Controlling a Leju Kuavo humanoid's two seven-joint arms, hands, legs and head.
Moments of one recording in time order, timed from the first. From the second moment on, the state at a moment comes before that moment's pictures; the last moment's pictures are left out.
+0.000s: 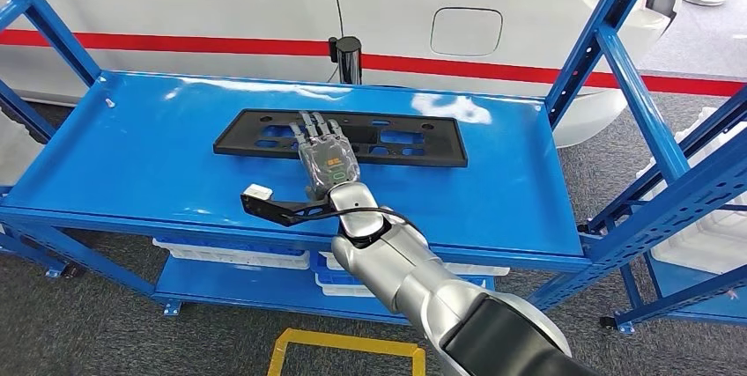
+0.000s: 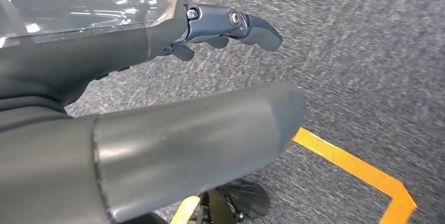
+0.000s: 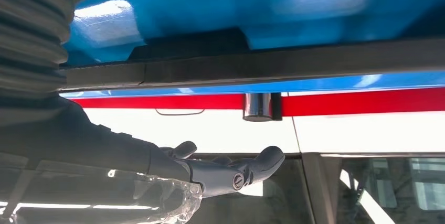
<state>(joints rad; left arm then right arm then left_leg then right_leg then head) -0.05 -0.19 0.48 -0.24 -0.19 0.33 -0.40 -0.81 0.35 0.63 -0.55 1.22 -0.46 0.23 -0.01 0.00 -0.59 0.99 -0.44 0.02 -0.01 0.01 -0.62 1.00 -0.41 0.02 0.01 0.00</state>
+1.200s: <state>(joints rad) -0.04 -0.21 0.56 -0.24 -0.22 0.35 -0.38 -0.88 0.33 0.49 -0.46 1.31 -0.47 0.25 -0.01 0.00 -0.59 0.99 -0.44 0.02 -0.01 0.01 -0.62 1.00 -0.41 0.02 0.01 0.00</state>
